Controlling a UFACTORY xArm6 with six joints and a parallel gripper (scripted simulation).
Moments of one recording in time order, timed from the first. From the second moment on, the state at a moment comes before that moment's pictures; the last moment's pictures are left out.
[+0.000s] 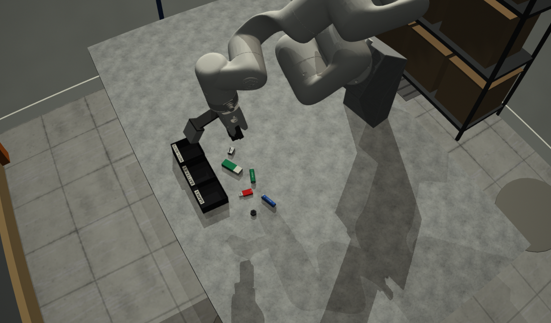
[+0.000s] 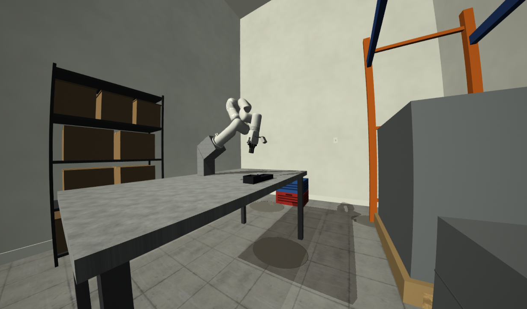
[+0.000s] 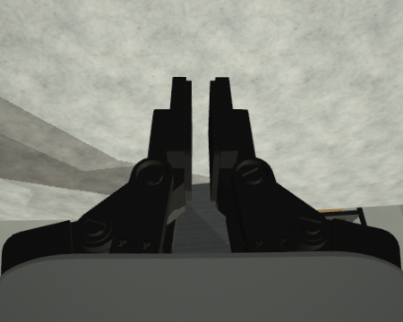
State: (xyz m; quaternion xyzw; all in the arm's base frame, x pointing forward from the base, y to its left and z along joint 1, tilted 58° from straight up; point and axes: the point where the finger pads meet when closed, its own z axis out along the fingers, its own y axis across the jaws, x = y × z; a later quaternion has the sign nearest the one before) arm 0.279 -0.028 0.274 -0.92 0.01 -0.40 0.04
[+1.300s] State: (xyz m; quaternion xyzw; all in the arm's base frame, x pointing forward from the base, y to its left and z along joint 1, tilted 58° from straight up) arm 0.345 -0.054 0.318 -0.89 -0.03 -0.44 0.10
